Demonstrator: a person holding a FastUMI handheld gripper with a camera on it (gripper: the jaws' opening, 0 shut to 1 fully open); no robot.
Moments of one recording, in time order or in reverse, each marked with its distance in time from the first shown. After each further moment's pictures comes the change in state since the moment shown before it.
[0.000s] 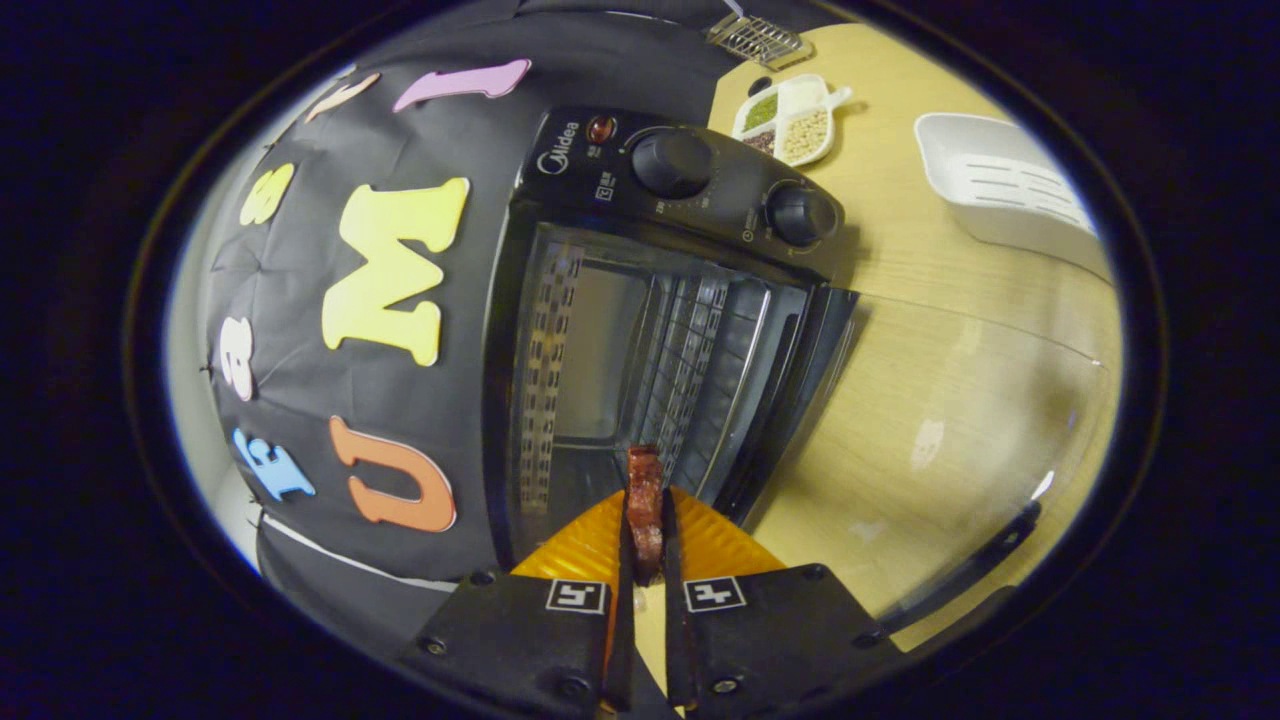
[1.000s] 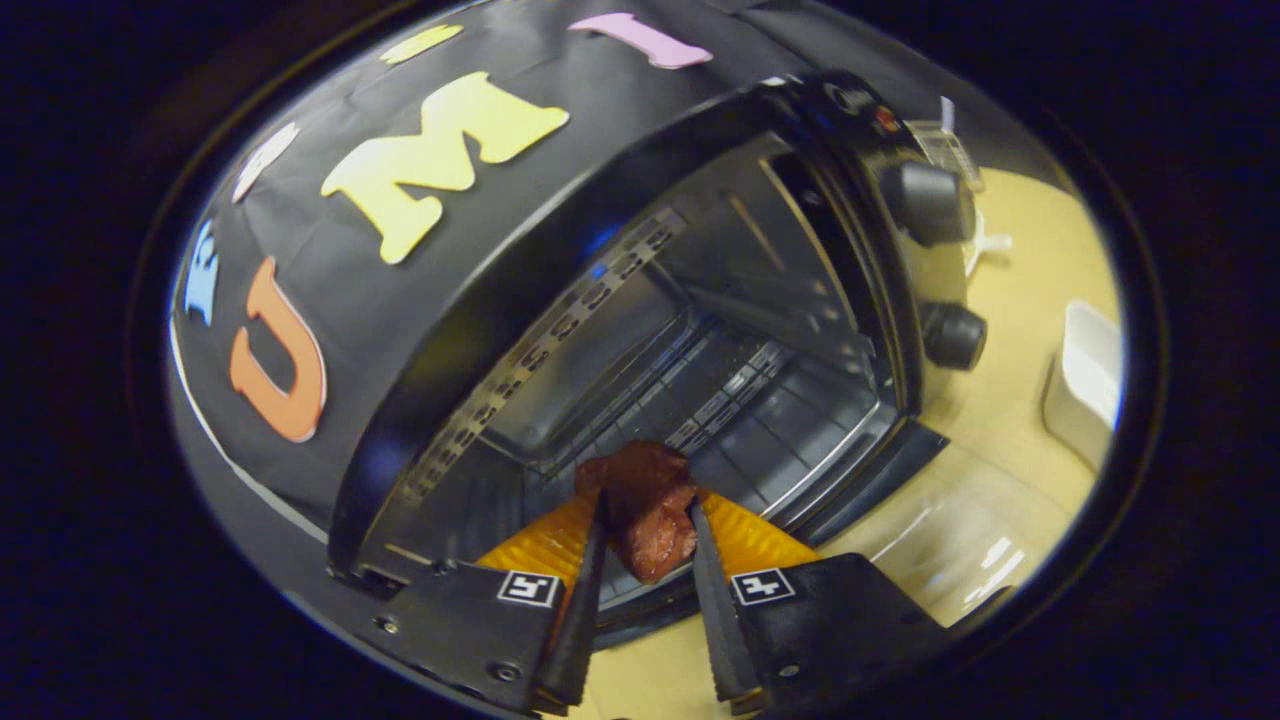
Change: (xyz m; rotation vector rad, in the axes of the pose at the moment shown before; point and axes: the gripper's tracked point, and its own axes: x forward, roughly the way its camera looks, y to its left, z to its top) arm 0.052 -0.034 0.035 -0.654 -0.101 -0.254
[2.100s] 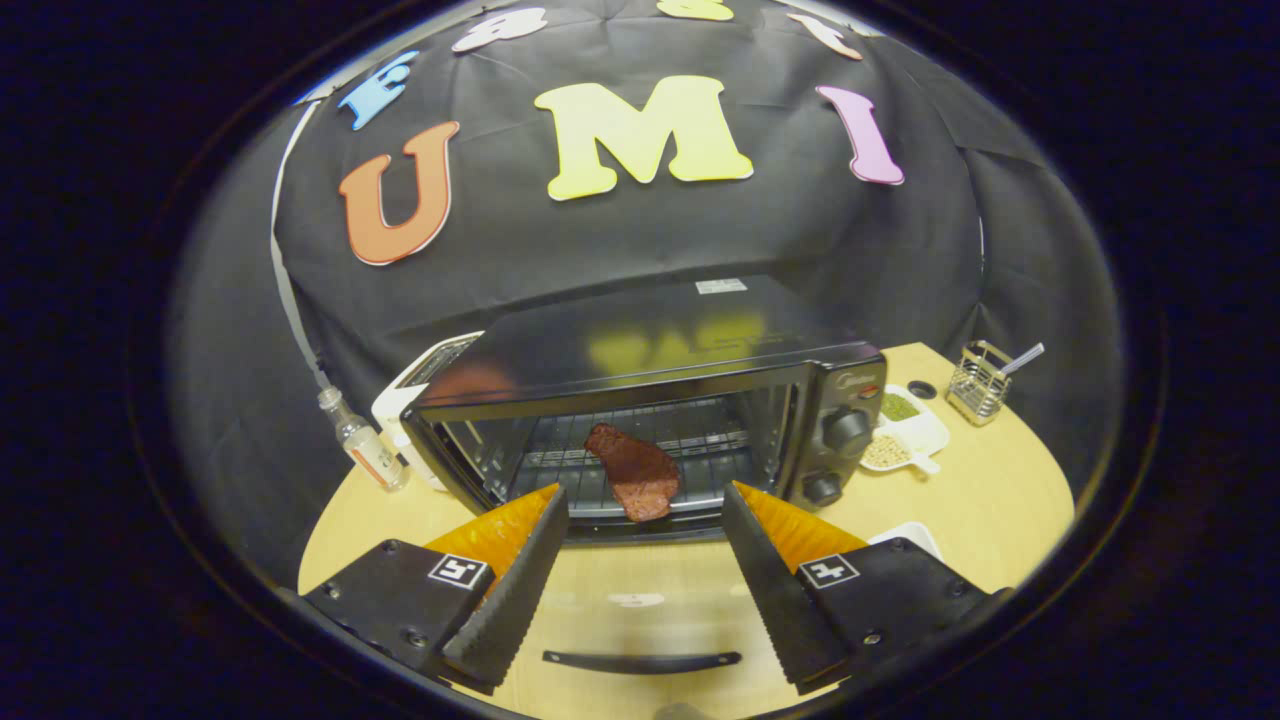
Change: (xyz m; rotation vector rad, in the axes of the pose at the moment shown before) arm -0.138 -0.031 0.034 -0.562 0.026 0.036
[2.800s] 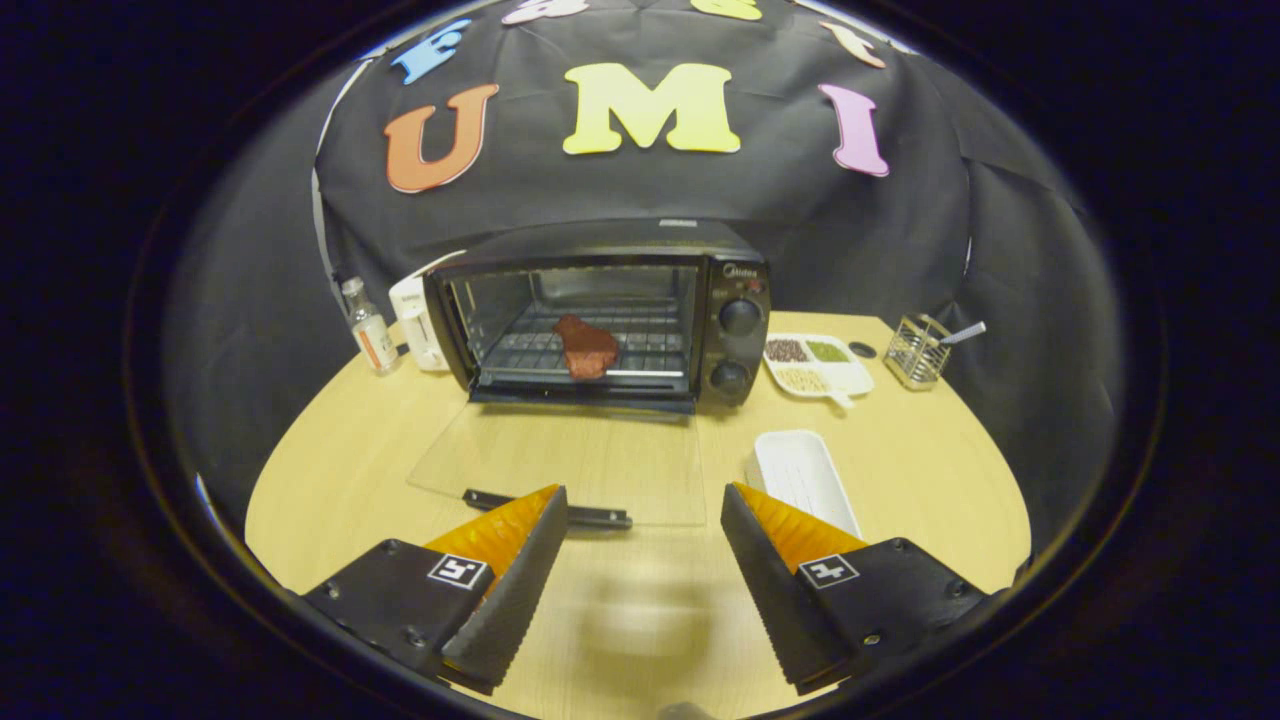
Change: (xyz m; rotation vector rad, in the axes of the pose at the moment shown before) arm -0.083 -0.059 -0.114 -0.116 0.154 -0.021
